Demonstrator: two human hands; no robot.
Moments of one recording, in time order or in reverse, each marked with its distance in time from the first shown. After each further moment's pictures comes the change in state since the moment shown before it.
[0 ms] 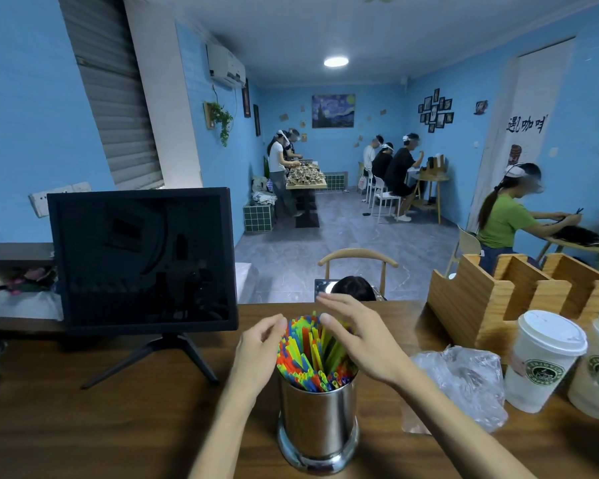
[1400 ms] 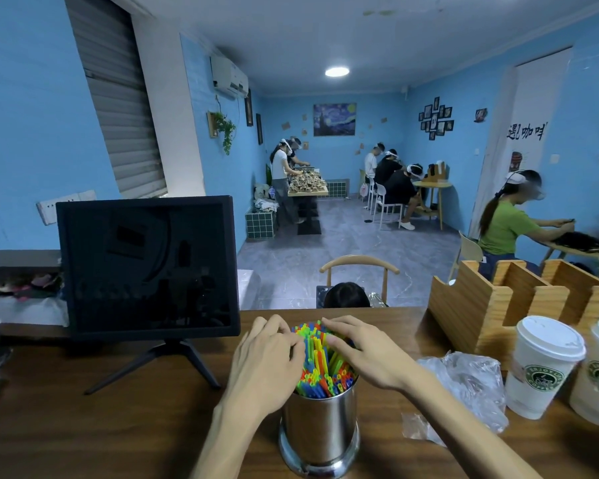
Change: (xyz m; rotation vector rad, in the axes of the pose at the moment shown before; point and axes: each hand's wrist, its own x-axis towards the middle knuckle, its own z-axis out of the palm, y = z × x) left_hand -0.035 0.049 -0.007 0.939 -0.024 0.426; right_hand -0.003 0.009 -0.008 -0.240 -0.249 0.097
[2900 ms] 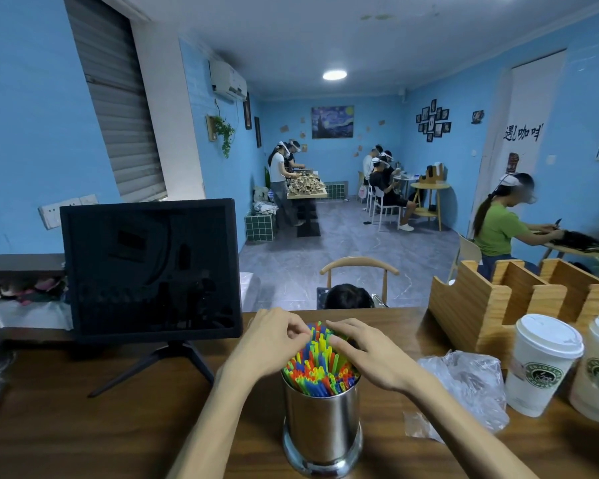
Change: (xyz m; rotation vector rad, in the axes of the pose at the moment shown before) left_hand 0.033 -0.009 -0.014 -0.303 -0.193 -0.019; right_hand -0.005 0.000 0.004 0.133 0.006 0.037
